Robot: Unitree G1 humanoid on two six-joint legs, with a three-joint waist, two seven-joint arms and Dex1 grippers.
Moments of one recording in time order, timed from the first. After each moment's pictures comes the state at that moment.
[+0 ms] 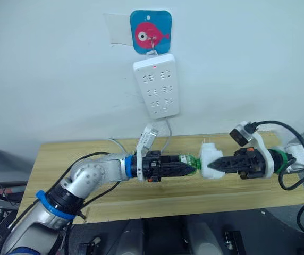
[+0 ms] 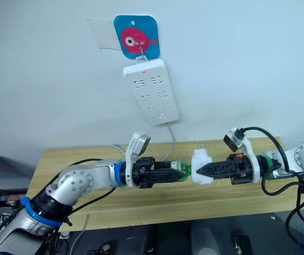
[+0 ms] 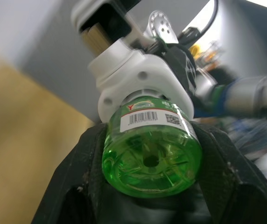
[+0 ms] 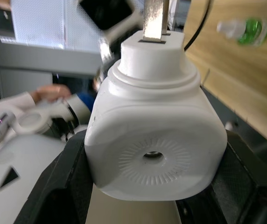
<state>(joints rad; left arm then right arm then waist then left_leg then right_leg) -0.51 0.70 -0.42 -0.13 -1.53 0.84 -0.70 -0.54 -0.91 0.04 0.07 1.64 1.58 0.68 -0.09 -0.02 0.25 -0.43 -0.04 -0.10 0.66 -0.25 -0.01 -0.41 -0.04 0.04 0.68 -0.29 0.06</state>
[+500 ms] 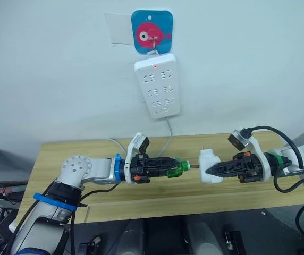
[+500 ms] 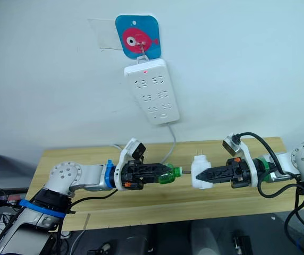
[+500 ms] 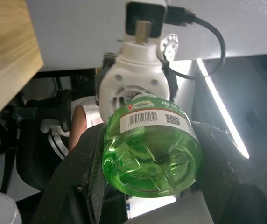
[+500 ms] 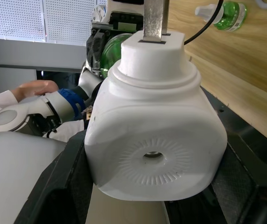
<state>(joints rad) -0.49 0.62 -0.23 0.14 -1.86 1.27 -0.47 -0.54 -0.91 0.04 0.08 1.55 1.61 0.68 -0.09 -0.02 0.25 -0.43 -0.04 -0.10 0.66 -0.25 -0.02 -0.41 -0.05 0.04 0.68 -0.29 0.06</state>
